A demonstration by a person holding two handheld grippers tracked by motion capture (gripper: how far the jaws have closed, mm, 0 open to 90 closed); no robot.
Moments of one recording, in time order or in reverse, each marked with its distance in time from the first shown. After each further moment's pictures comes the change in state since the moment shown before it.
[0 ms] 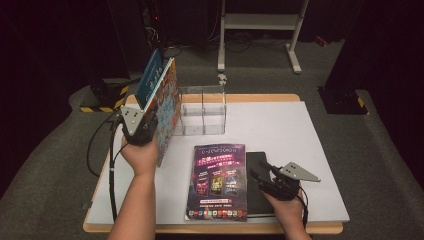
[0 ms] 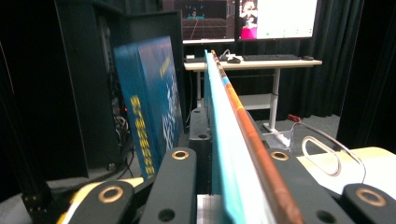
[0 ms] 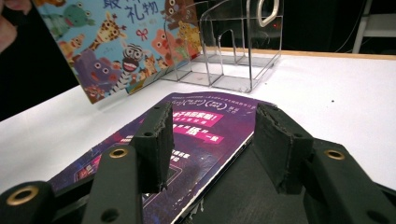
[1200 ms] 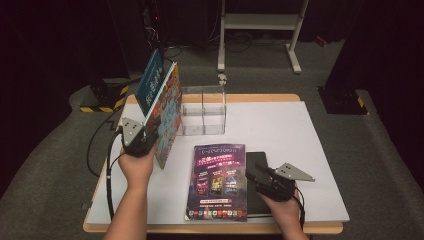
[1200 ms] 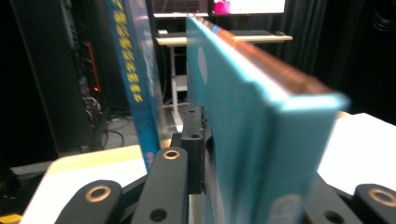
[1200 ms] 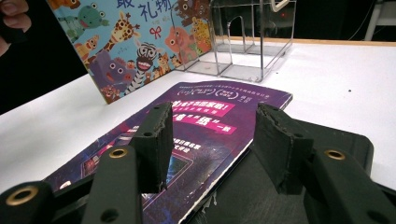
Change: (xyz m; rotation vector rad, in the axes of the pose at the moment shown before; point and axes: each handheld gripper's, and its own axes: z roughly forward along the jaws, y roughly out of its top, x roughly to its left) left arm 0.010 -0.028 -0.014 0.102 -0.138 0.007; right arm 0.005 -0.004 0.007 0.039 0.021 0.001
